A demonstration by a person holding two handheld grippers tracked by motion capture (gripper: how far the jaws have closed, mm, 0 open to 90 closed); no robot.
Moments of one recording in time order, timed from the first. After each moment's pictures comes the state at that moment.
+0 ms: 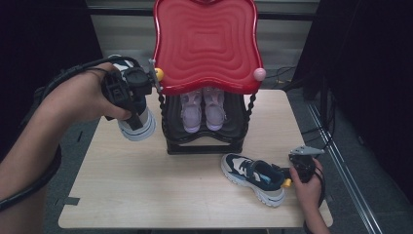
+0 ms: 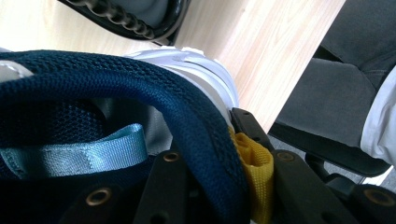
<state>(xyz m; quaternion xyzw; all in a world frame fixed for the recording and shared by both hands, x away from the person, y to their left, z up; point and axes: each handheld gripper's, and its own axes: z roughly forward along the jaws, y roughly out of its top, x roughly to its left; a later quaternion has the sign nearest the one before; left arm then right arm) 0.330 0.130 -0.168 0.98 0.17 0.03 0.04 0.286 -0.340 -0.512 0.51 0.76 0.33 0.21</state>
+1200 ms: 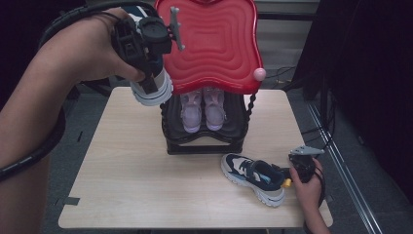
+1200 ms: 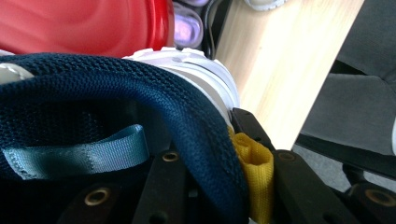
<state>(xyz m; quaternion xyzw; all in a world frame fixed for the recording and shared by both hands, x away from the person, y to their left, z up) 0.325 0.086 -0.088 0.99 0.11 0.11 0.06 0.286 -0.341 -0.512 0.51 0.77 0.33 0.21</state>
